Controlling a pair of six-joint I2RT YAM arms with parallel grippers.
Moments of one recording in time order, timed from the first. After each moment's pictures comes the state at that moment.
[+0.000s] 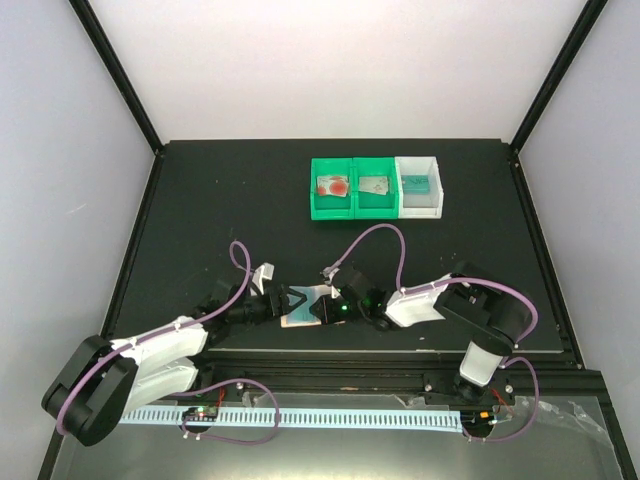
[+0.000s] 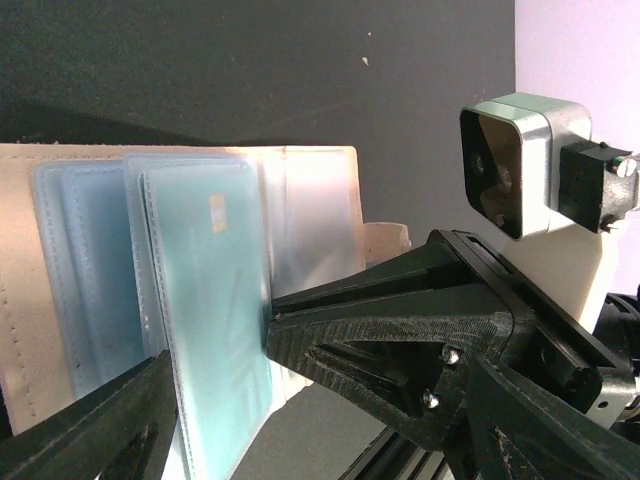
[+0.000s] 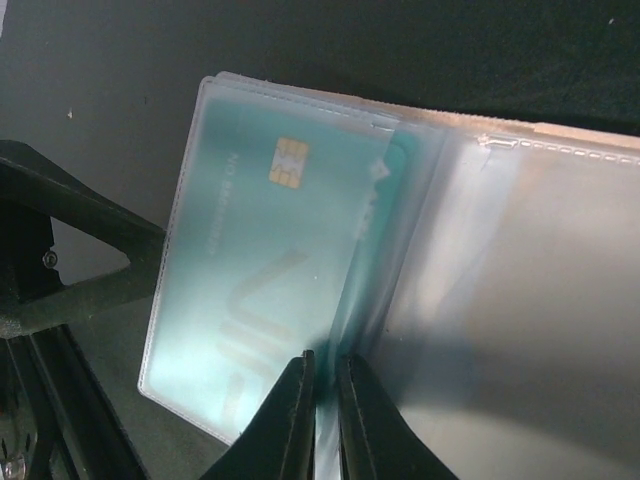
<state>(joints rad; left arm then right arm) -0.54 1.03 0.17 0.26 0.51 -0.97 1.00 1.73 0.62 0.35 -0.24 0.80</state>
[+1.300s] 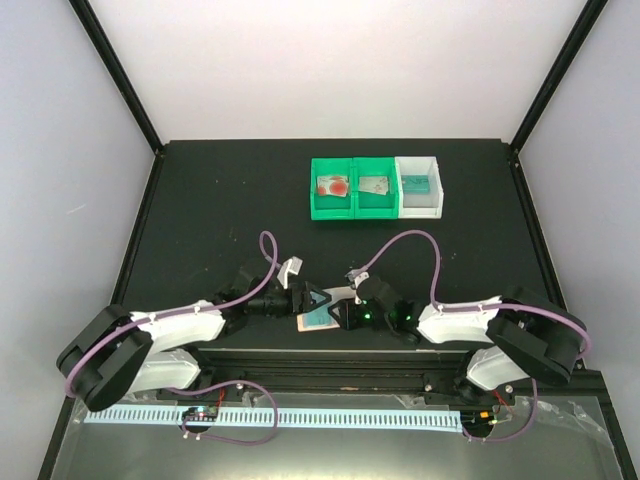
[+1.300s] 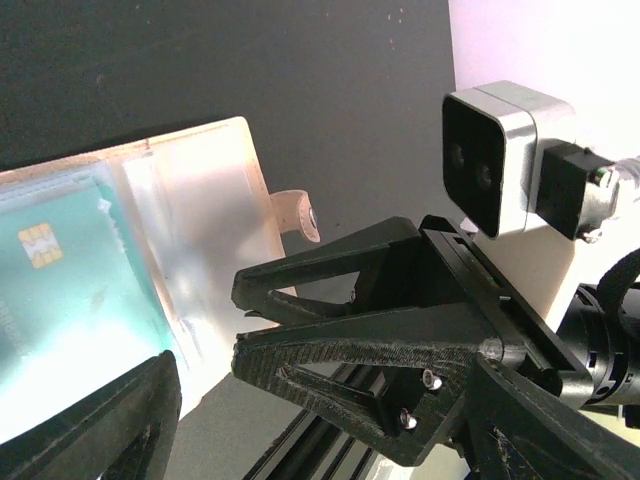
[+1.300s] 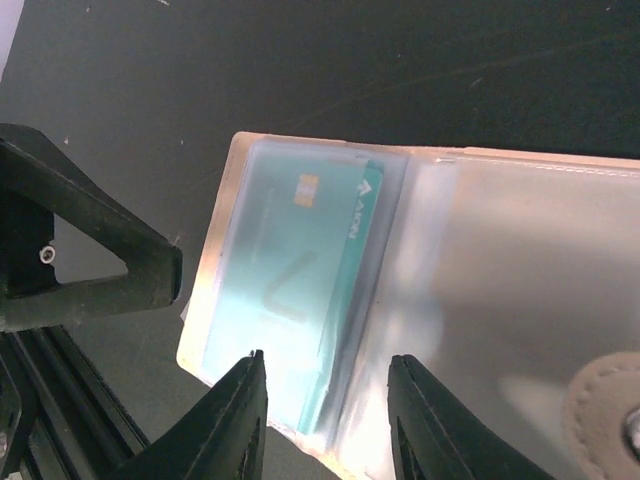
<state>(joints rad) -0.70 1.21 0.32 0.36 0.55 -0.99 1.00 1.43 0.42 0.32 -0.08 0.80</state>
